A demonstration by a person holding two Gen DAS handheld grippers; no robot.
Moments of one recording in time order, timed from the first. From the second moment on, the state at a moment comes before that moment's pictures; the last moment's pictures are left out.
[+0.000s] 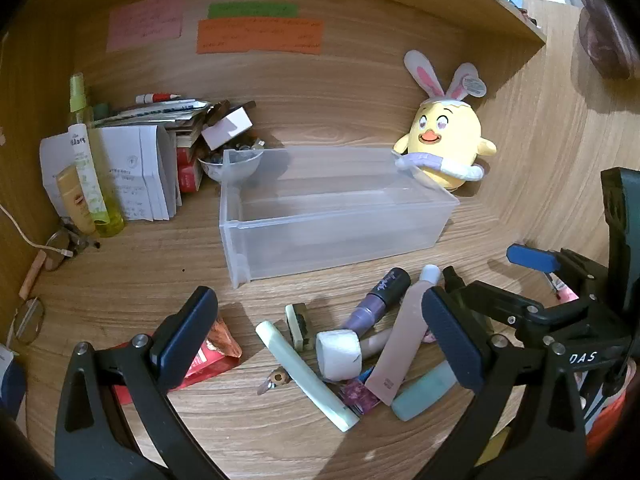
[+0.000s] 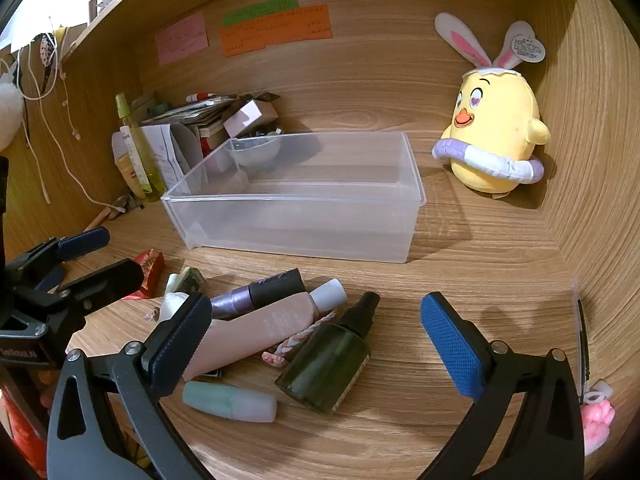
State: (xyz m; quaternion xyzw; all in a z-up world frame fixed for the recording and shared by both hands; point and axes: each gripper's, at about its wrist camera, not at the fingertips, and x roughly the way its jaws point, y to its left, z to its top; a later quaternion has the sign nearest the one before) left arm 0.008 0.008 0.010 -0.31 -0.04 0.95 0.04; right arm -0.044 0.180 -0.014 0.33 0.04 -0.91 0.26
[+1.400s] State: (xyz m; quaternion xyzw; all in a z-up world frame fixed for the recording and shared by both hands) left arm -0.002 -0.019 -0.004 -0.33 -0.07 0.94 0.07; right arm -0.052 0.154 -0.019 0.35 0.05 -0.90 0.25
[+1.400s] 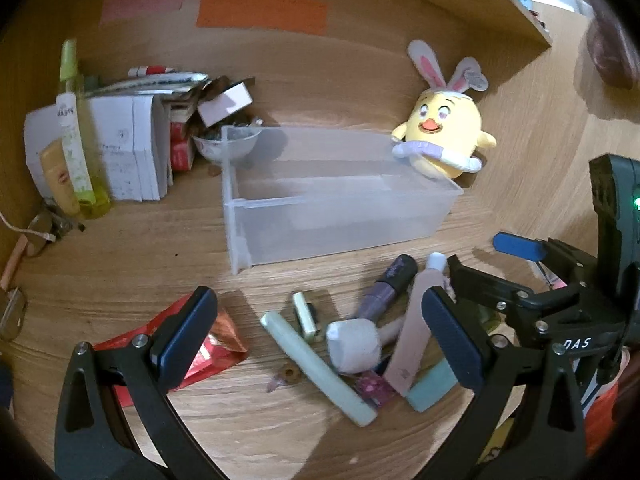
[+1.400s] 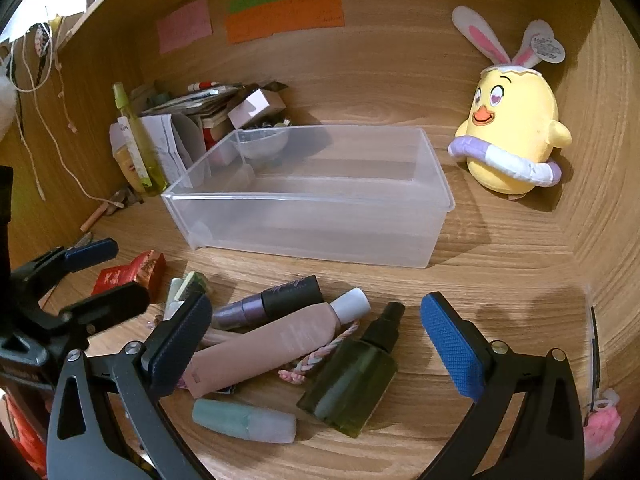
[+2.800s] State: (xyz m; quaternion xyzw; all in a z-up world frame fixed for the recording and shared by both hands) left arm -0.043 -0.089 -0.056 -0.48 -0.02 0.88 0.02; right arm -0.071 0.204 -0.064 0.44 0.03 -0.88 0.16
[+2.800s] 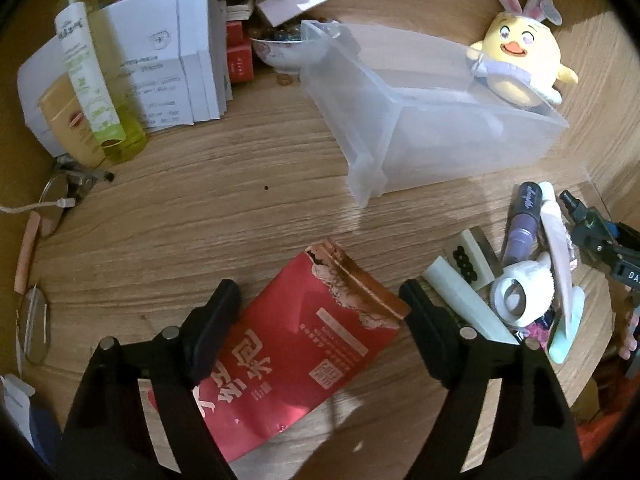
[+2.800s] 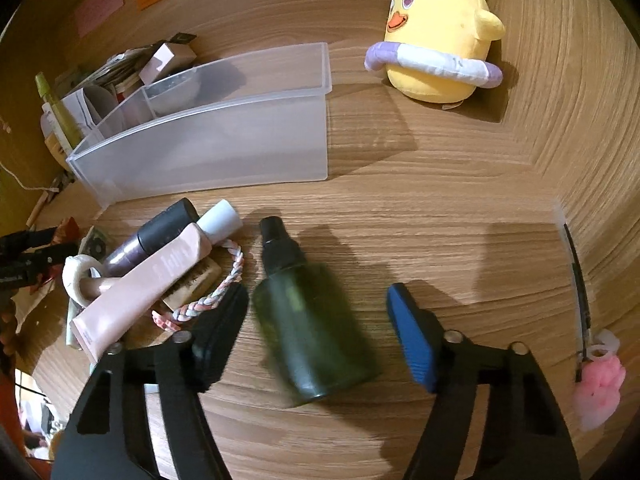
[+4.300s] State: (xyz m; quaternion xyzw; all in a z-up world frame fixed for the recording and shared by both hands) left arm -0.037 -0.066 0.062 -0.30 -0.06 0.95 0.03; right arm -0.078 0.185 0.013 0.30 0.03 -0.93 0.22
